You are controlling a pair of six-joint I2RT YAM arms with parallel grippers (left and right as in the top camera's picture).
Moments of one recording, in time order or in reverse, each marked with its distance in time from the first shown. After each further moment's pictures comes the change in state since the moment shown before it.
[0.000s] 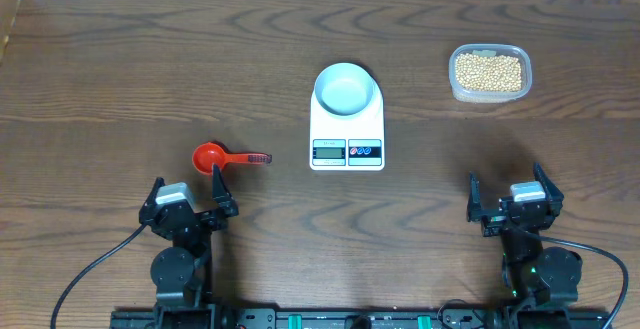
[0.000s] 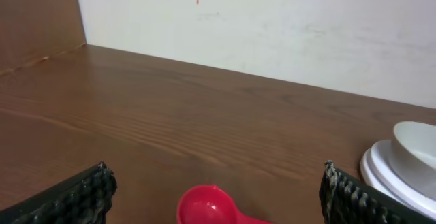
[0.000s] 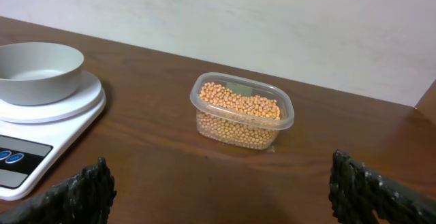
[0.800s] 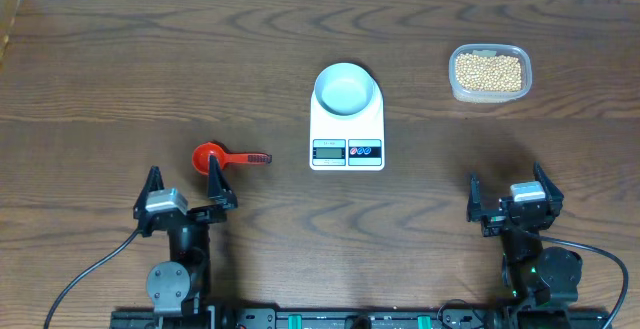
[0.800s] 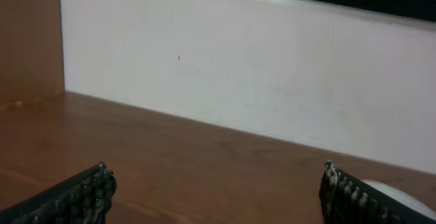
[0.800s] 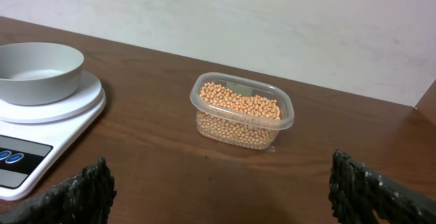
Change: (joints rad) left arm 0.000 0.000 -0.017 0.231 0.041 -0.049; right arm 0.000 0.000 0.000 0.000 0.000 0.000
